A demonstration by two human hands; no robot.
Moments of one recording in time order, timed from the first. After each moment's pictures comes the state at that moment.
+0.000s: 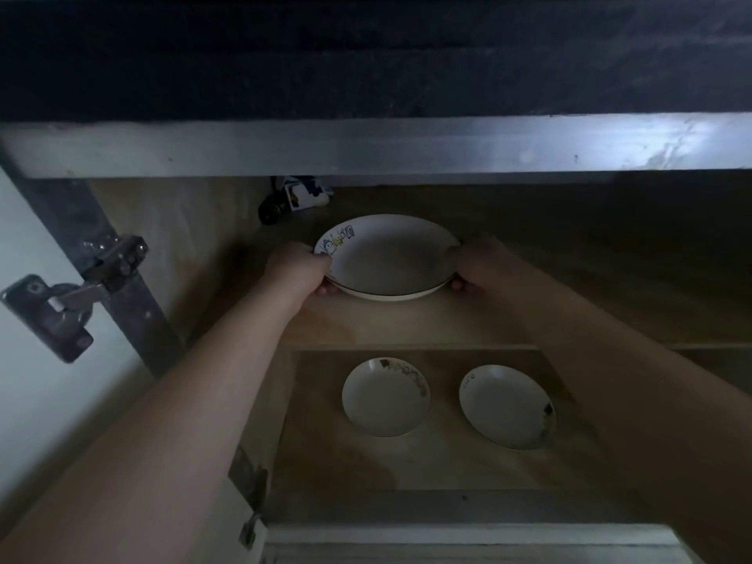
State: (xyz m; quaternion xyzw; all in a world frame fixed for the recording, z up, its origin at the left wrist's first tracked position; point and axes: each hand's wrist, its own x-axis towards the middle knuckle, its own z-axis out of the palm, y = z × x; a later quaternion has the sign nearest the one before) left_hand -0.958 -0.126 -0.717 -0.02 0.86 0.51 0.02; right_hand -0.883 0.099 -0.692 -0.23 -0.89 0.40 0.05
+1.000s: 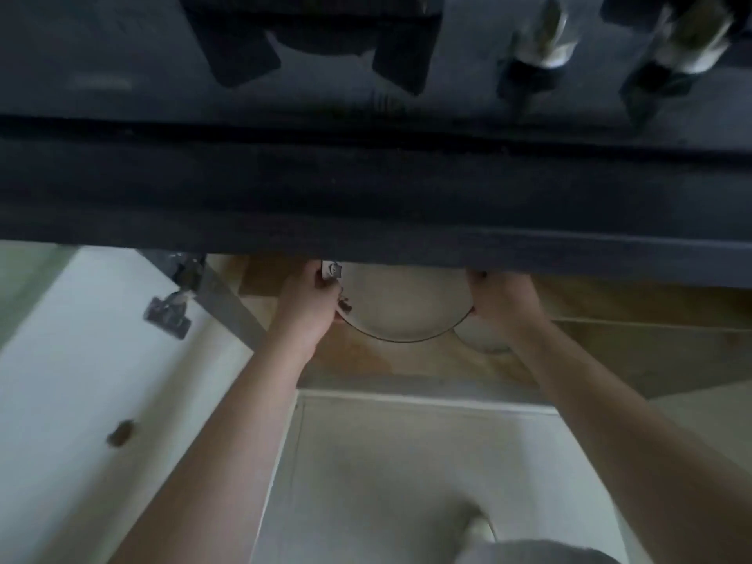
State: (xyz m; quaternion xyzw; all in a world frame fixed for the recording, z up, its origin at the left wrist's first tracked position) left_hand -0.838 -0.159 -0.689 -0.07 0.83 0.55 0.11; right_hand -0.789 0.073 -0.659 -0.23 -0.88 0.41 0.03
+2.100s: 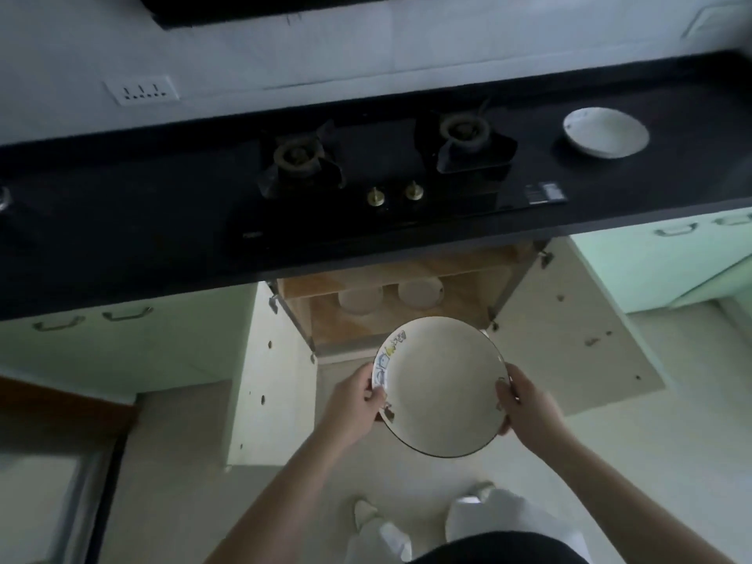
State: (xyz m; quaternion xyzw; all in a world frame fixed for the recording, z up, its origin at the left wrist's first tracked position) left_hand -0.476 -0.205 -0.358 0.13 0.85 0.42 0.28; right_hand -0.349 0.040 -0.368 -0.31 -0.86 0.41 -0.05
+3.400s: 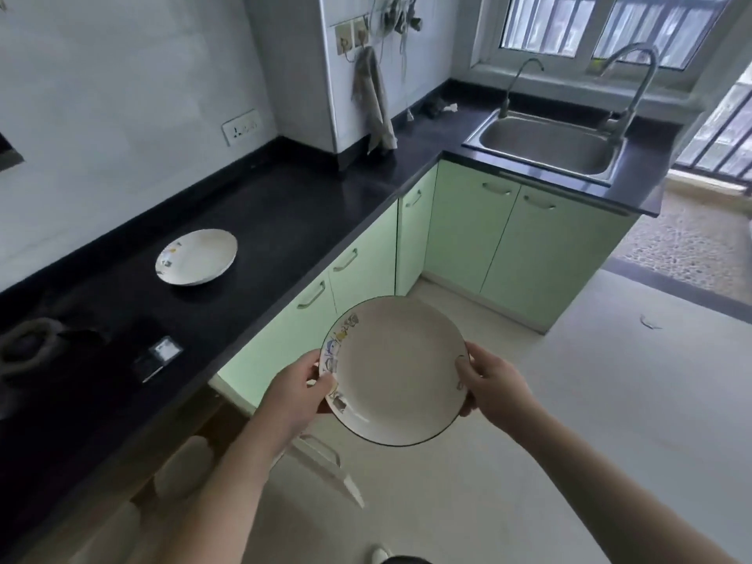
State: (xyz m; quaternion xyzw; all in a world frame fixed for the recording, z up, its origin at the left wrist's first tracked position) left_hand -0.361 0.332 -0.235 0.44 0.73 0.35 0.39; right_hand -0.098 0.429 -0.240 -0.55 -0.66 0.47 0.22
